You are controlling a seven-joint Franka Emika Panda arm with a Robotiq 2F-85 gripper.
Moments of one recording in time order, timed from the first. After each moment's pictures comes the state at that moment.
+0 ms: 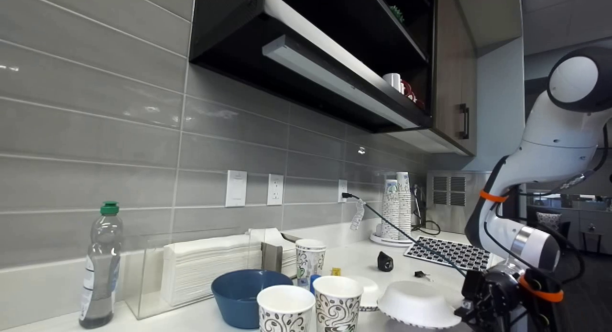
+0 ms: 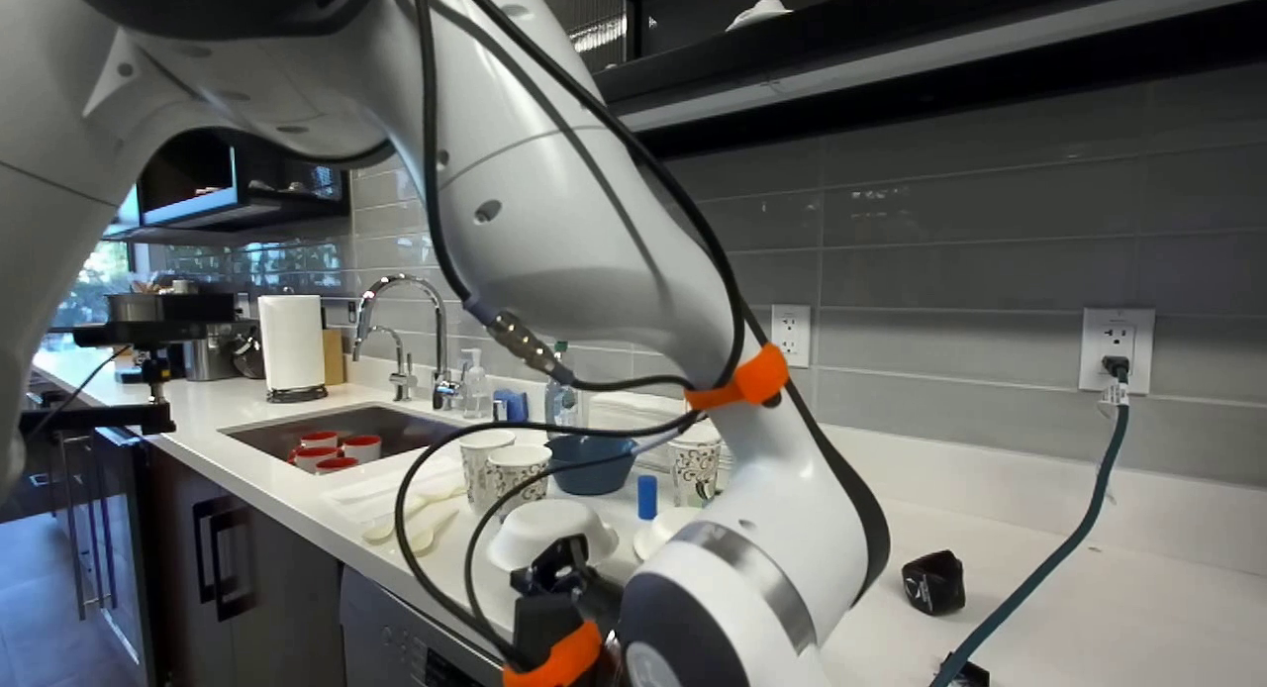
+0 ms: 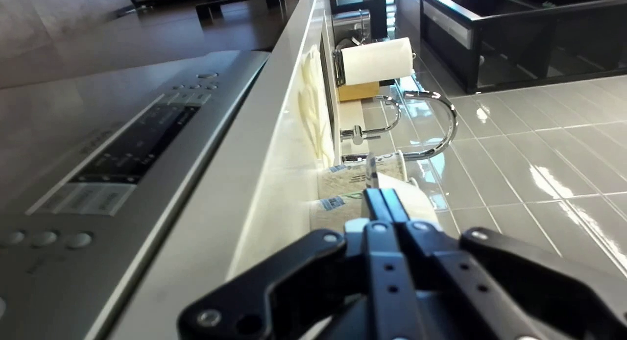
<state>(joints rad) -0.41 0.48 -0.29 -2.26 1.05 1.33 -1.13</state>
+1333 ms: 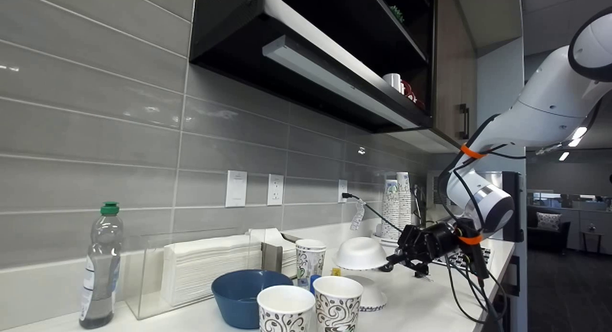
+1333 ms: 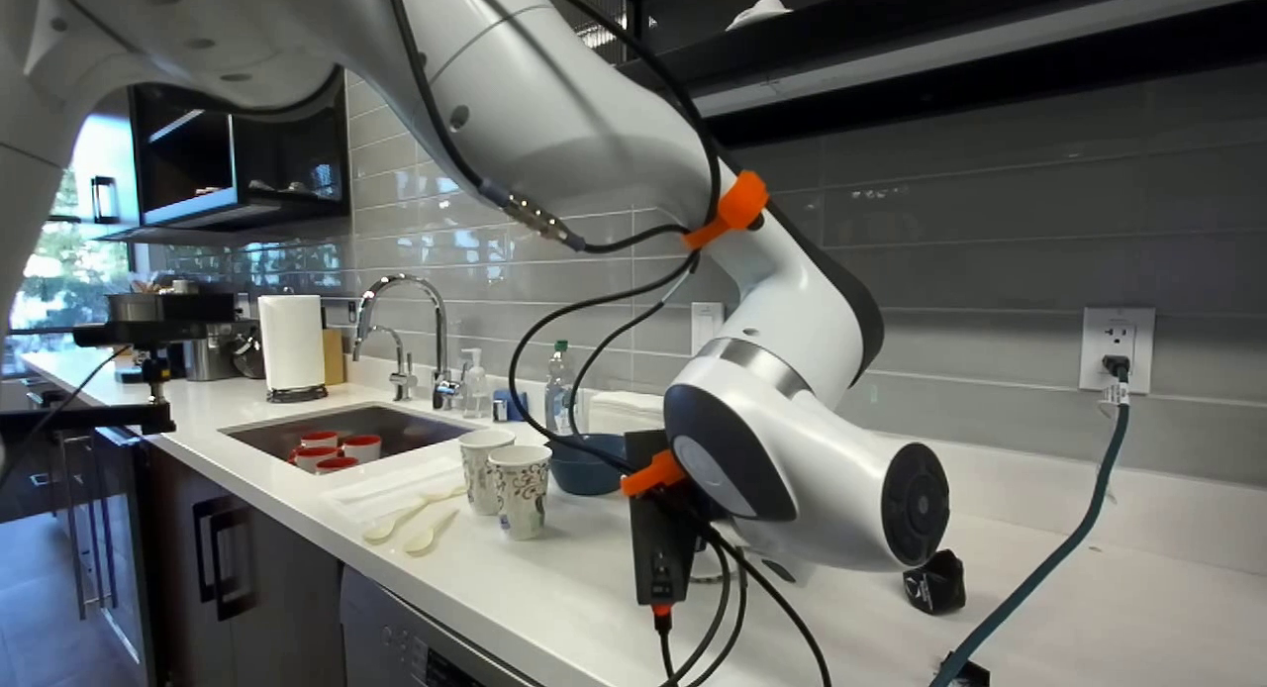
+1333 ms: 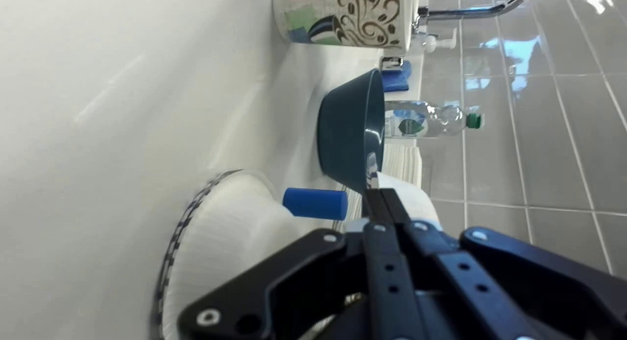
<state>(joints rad) -0.31 0.34 -0.26 -2.13 1.29 1.67 -0.84</state>
